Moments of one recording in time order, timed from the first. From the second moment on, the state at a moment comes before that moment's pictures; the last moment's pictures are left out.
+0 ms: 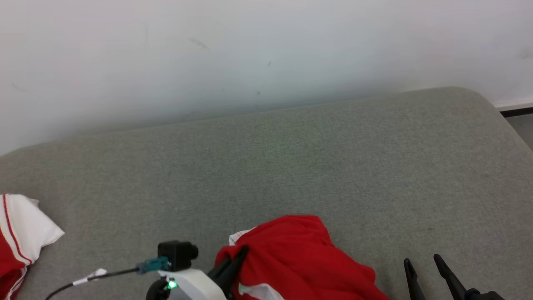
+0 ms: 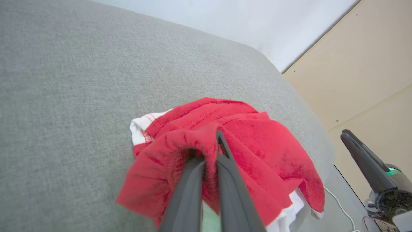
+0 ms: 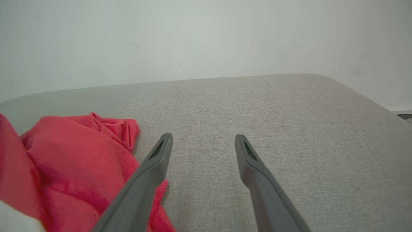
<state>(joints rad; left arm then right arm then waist) -0.20 0.25 -0.59 0.24 -0.78 -0.08 0.00 0.02 -0.10 0.14 0.29 0.27 0.13 -0.26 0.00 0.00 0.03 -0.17</state>
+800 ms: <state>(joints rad) -0.46 0.25 -0.47 0.66 -0.78 -0.03 -0.10 0.00 -0.09 0.13 0.30 0.27 0.13 -0.26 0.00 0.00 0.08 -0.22</state>
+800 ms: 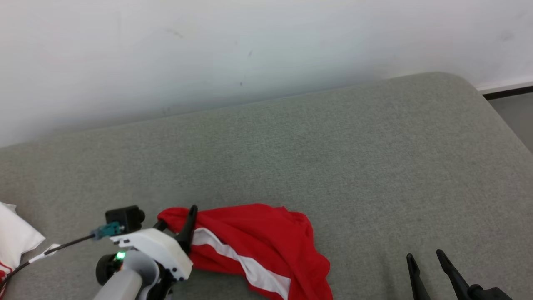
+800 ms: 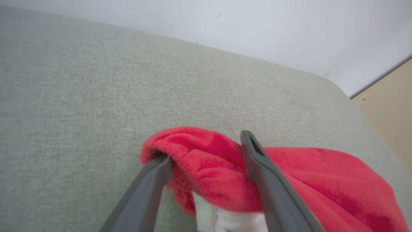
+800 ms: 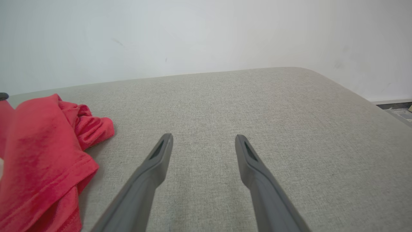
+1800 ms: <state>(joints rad) -0.07 0.41 -0.56 -0.03 -0.74 0.13 0.01 0.04 -0.10 0.11 0.29 0.27 0.13 -0.26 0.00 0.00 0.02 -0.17</state>
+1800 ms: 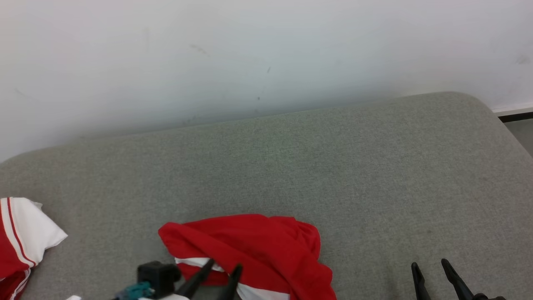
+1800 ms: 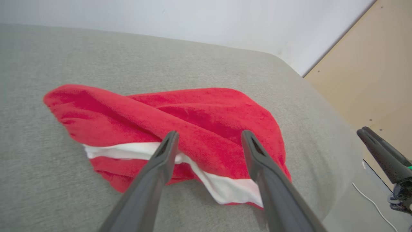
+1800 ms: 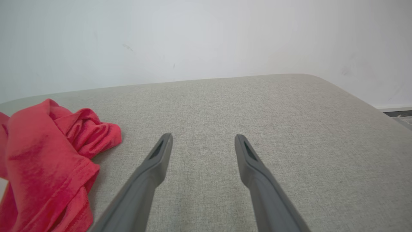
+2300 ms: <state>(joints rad) -0.14 0.27 -0.81 0.07 -0.65 0.07 0.14 0.01 -0.10 0.12 0.28 0.27 0.13 -0.26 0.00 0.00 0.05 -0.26</state>
